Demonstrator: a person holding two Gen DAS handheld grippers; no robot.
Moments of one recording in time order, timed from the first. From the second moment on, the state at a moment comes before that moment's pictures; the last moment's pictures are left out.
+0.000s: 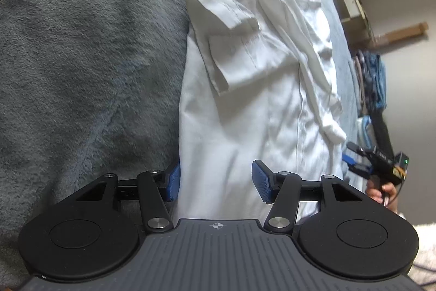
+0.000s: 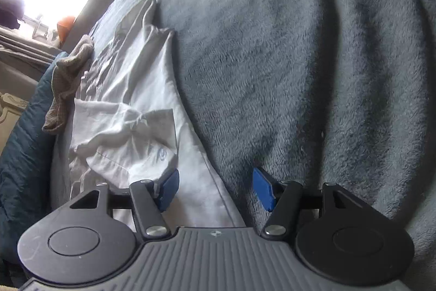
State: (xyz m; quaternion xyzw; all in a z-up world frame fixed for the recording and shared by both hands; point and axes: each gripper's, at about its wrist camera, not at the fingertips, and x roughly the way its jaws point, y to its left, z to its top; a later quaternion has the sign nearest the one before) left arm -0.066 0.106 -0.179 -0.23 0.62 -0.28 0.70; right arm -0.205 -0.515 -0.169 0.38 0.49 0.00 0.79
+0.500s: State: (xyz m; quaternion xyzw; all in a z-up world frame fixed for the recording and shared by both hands) left arm -0.085 0.098 -0.179 -0.19 0.61 -0.30 0.70; right arm -0.230 -0.499 -0.189 0.43 0.51 0.06 0.75
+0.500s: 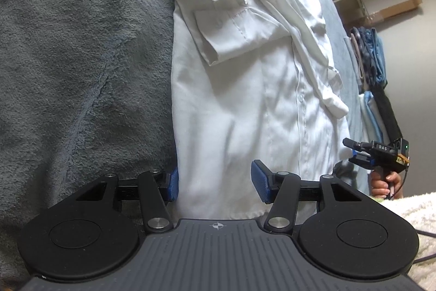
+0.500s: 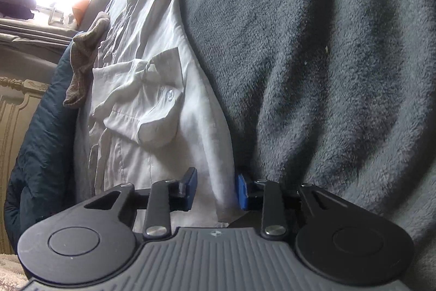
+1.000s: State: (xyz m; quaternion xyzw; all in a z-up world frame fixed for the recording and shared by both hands) left arm -0.079 0.122 -0.171 -0.27 0.58 -0.32 0.70; right arm -0.223 -0.484 -0.146 0.44 0.42 0.11 0.79
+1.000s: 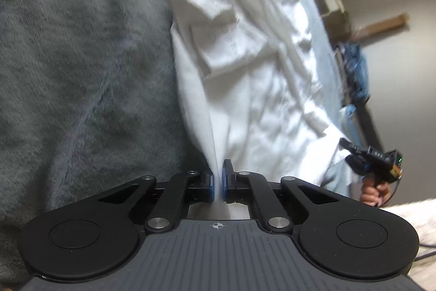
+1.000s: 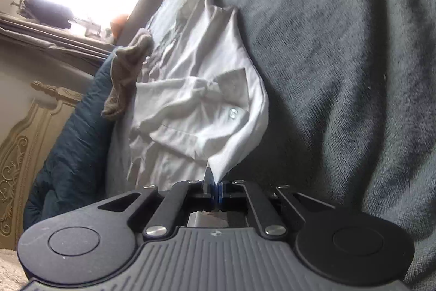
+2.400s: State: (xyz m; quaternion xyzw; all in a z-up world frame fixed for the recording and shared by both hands) left arm 0.226 0.084 -0.149 -0.44 0.40 -0.28 0.76; right arm 0.089 -0.528 -0.136 0.50 0.31 0.10 0.81
